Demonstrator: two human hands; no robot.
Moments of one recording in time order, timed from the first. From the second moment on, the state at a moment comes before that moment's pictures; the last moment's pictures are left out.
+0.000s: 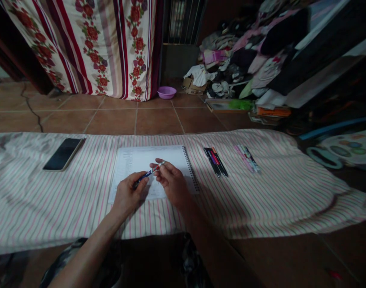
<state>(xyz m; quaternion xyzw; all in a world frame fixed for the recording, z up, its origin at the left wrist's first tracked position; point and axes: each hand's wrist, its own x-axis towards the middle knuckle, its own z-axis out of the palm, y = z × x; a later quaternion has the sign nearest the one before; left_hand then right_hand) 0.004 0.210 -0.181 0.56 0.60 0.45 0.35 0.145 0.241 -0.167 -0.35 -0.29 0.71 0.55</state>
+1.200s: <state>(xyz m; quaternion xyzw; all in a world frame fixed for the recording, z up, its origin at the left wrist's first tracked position) 0.011 0.204 -0.175 0.70 0.64 0.29 0.11 0.150 0.241 -0.165 -0.36 -0.23 0.71 0.56</state>
